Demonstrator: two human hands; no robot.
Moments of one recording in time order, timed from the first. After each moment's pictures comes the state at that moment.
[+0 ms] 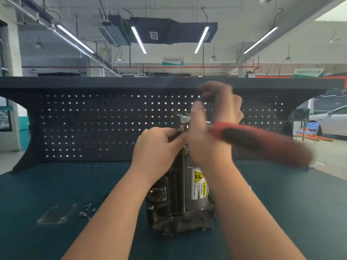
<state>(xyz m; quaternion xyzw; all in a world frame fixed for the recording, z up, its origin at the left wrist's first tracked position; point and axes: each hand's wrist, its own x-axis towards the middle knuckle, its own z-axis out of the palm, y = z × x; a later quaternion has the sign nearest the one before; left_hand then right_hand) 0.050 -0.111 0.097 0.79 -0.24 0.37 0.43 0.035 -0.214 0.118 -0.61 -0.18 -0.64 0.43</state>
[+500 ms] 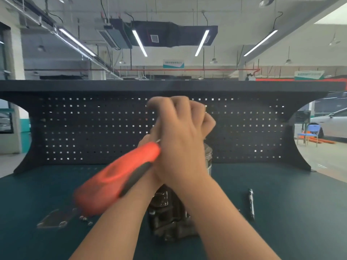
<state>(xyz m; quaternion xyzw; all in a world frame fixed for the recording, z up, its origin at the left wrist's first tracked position) 0.045 -0.133 0.109 0.90 -0.11 0.38 0.16 0.021 -0.171 0.107 -0.68 -0.21 -0.65 0.26</state>
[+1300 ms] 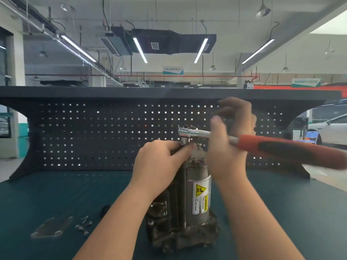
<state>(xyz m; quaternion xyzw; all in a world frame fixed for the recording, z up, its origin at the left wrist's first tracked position) 0.051 -0.115 0.097 0.80 -0.25 0.37 0.40 0.038 -0.237 0.123 -0.59 -0.14 -0.64 0.47</state>
